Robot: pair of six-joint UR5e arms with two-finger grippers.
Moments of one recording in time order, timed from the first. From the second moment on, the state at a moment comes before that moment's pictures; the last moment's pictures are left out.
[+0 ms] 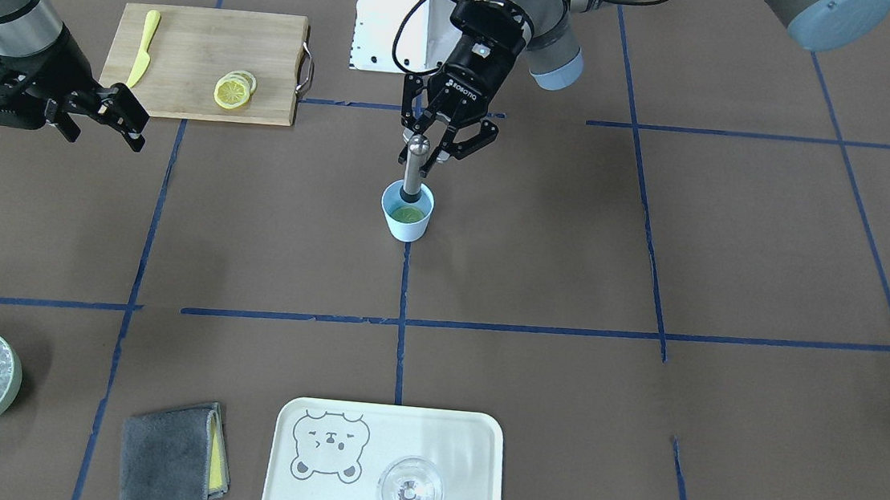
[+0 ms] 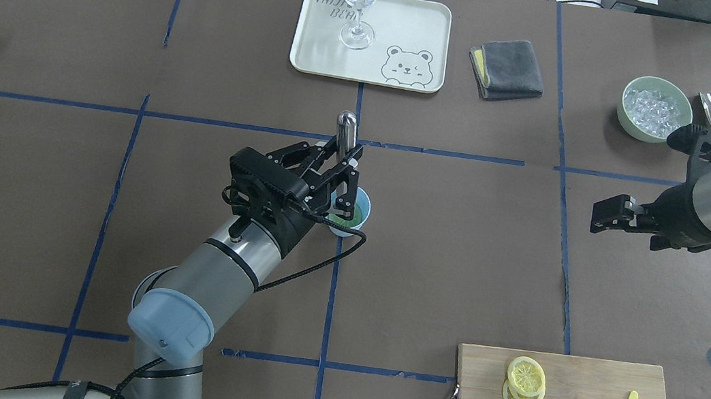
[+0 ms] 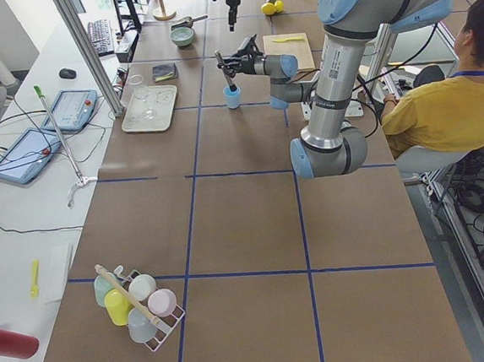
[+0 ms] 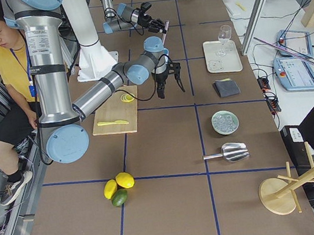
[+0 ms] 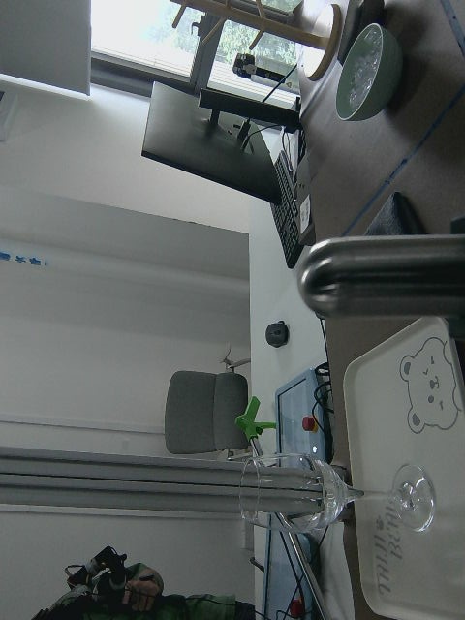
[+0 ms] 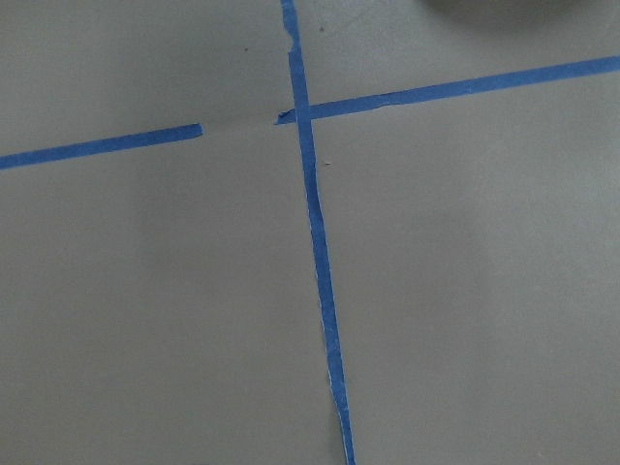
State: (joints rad) left arm -0.23 -2.17 -1.56 -2.81 -0.77 -0.63; right arm 0.84 -1.56 2.09 -1.41 2.08 1.11
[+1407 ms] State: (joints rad) left arm -0.21 -2.20 -1.51 -2.81 -0.78 -0.61; right arm 0.84 -1.55 2.08 -1.41 2.08 1.11
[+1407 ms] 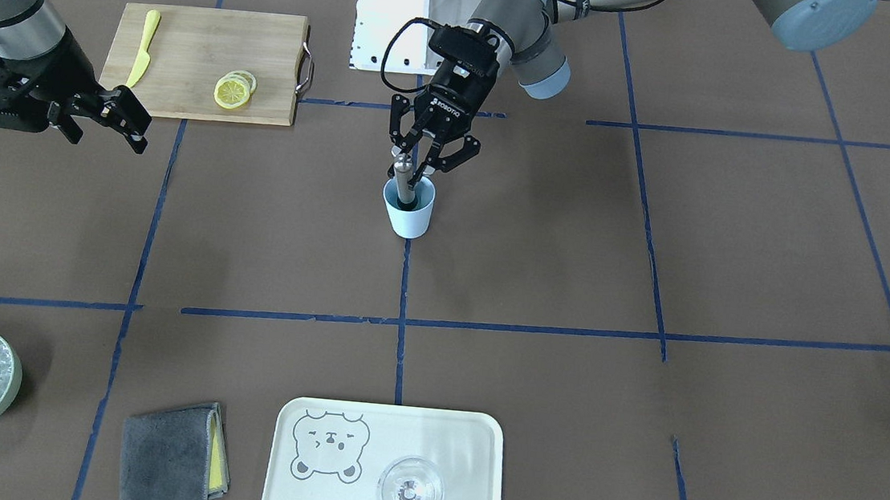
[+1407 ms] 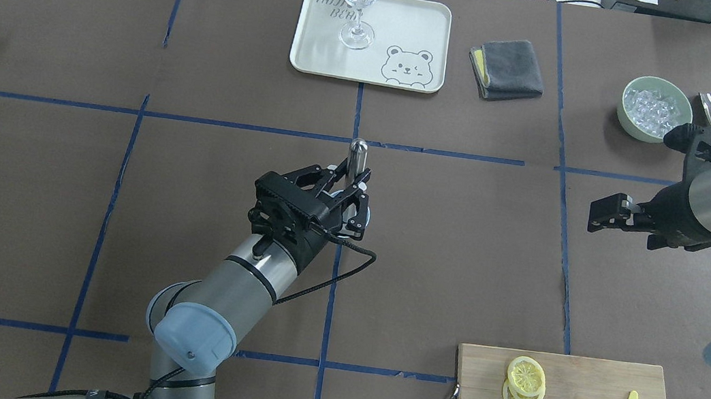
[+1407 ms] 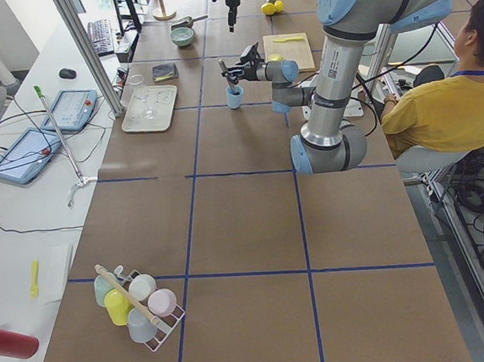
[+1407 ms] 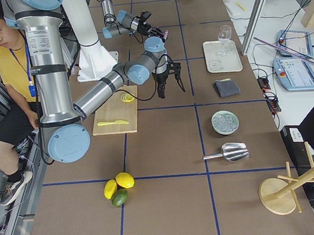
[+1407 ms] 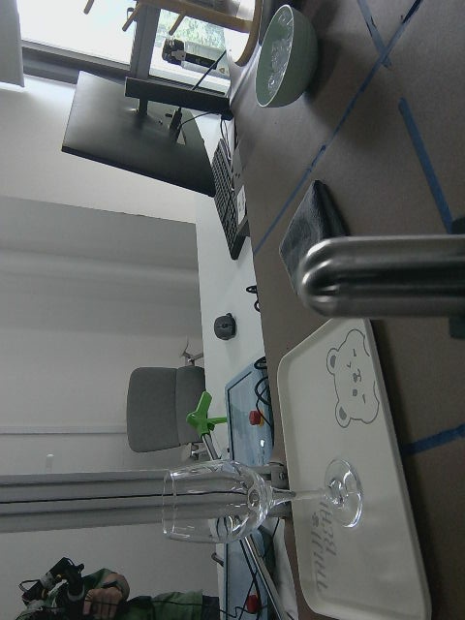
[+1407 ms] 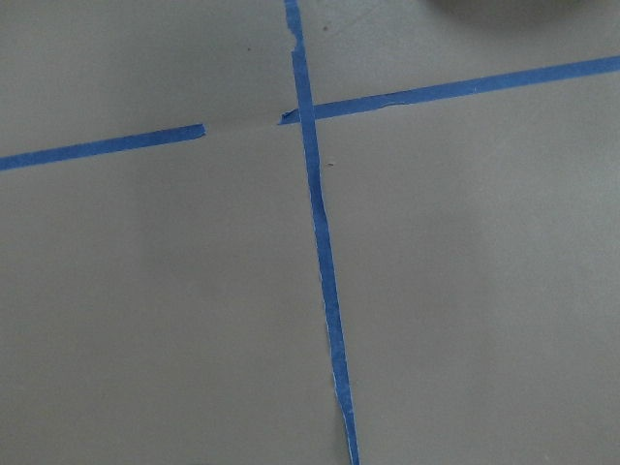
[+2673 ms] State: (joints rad) left arm -0.48 -1.91 -1.80 -2.70 -0.96 -0.50; right arm 0.86 -1.55 2.04 -1.41 2.08 1.09
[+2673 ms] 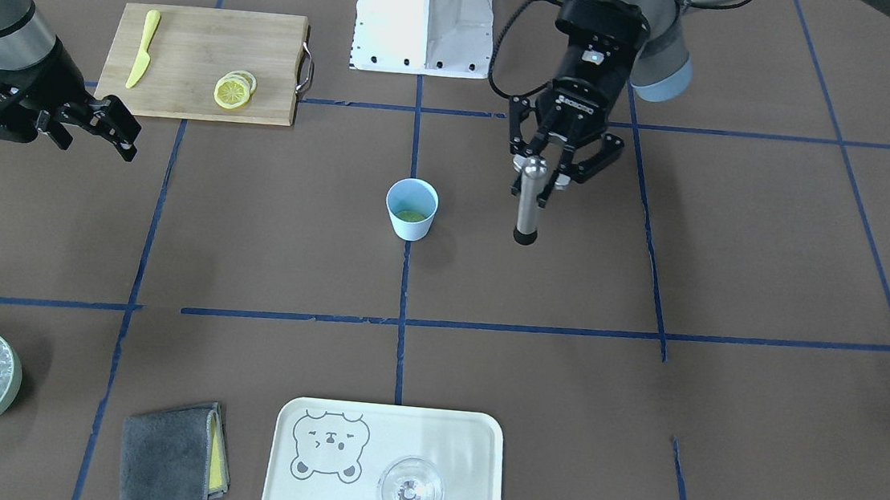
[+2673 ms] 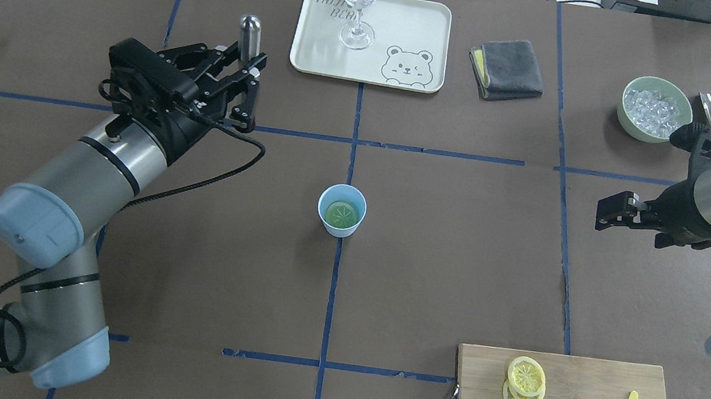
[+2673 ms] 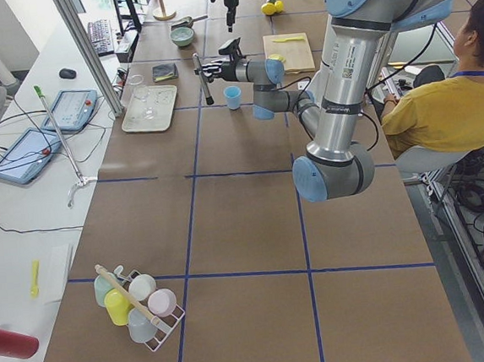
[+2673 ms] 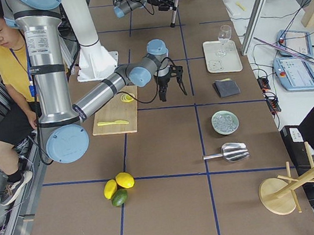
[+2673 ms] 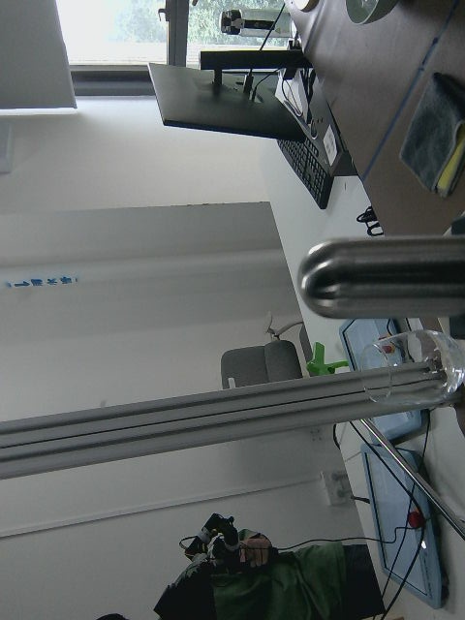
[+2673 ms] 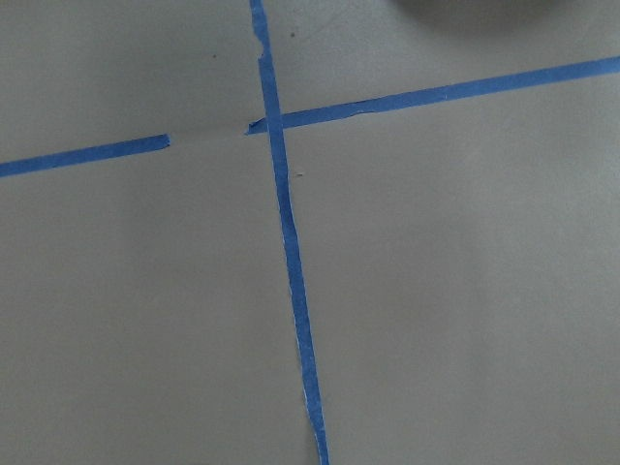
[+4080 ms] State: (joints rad) left arm -0.90 -1.82 -1.75 -1.61 -1.85 -0.70; right arm 0.87 -1.55 2.00 -1.41 2.11 1.07
